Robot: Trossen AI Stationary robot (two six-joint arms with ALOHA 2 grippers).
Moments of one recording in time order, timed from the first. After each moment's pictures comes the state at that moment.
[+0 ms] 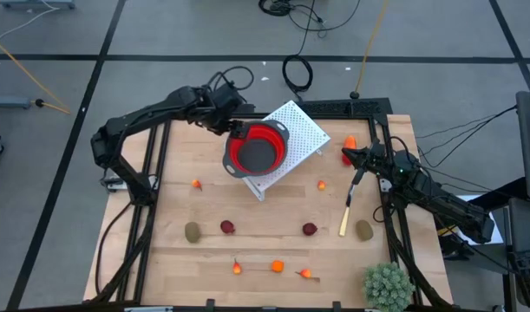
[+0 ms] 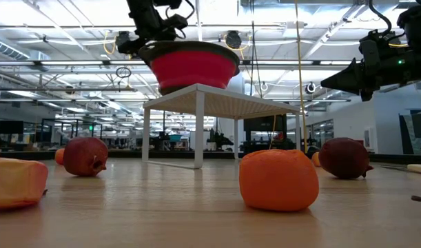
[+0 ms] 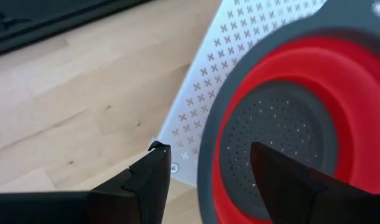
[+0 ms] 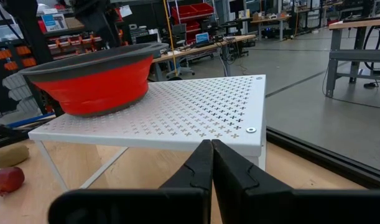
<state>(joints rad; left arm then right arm) 0.45 1.61 1.66 -1.16 -0.03 -0.69 -0.54 0.05 0.07 -0.05 -0.03 0.17</state>
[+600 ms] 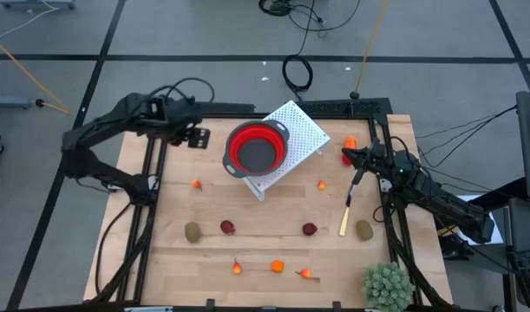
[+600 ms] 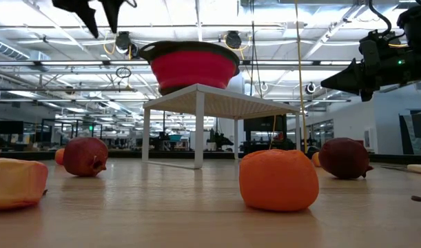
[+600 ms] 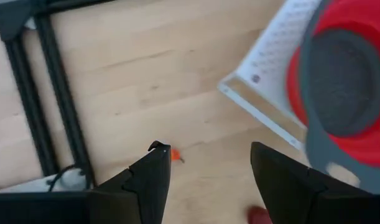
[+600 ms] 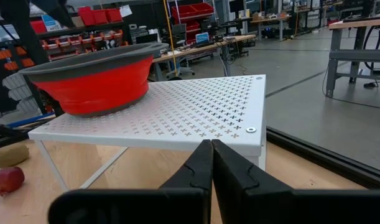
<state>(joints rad) 0.27 1.33 1.66 -1.57 -0.21 -1.01 -0.54 0.05 0.07 -0.05 -0.03 0.17</state>
